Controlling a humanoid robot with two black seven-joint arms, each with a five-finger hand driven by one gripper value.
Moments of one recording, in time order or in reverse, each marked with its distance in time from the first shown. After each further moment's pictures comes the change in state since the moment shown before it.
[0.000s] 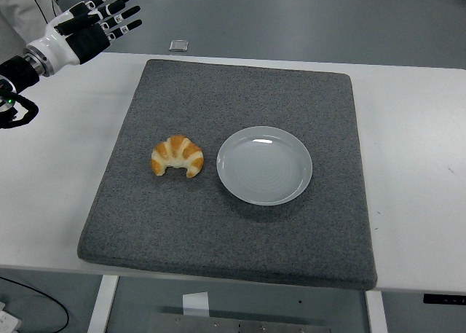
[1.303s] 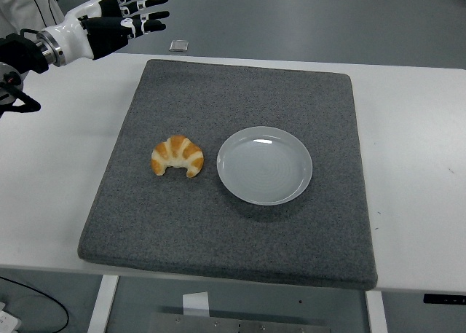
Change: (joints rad) left arm -0.038 0.112 0.007 -0.328 0.433 0.178 -0.026; right arm 0.000 0.000 0.000 0.000 0.000 0.000 0.000
